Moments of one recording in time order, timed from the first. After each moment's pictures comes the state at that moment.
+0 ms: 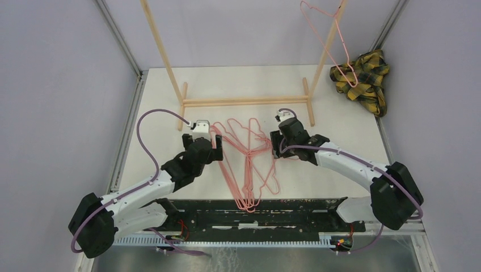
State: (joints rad) left arm -0.76 0.99 0.51 -0.09 -0.57 -0.41; right arm 0.66 1.33 0.85 -0.37 0.16 0.34
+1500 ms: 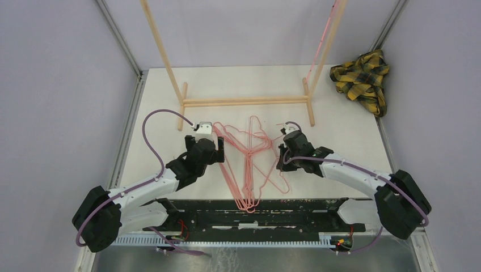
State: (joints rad) left arm -0.76 1.06 0.48 -0.05 -0.57 -0.42; right arm 0.68 1.29 0.63 -0.29 -0.03 0.55
